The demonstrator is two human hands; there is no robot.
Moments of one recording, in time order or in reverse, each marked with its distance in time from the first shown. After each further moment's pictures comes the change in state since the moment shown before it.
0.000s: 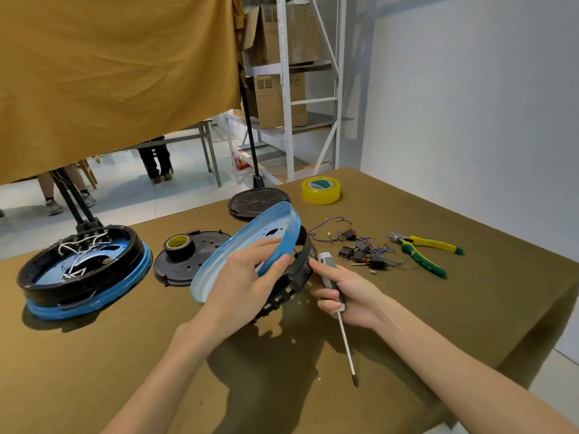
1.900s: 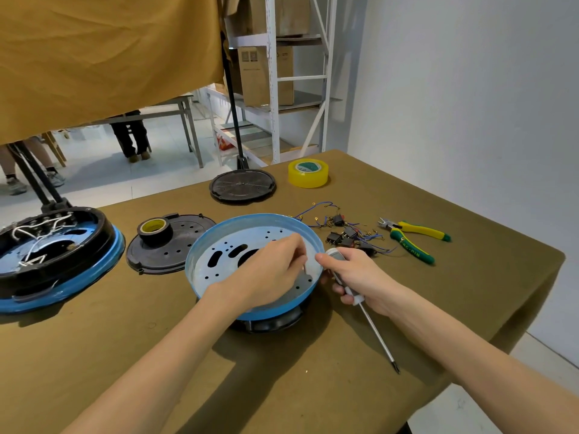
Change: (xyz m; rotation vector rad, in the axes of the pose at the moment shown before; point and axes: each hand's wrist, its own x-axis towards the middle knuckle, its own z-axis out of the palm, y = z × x) left_hand 0.040 -0.020 0.055 0.251 -0.423 -0.055; right_hand -0.018 -0.019 -0.014 -0.751 0.456 -0.110
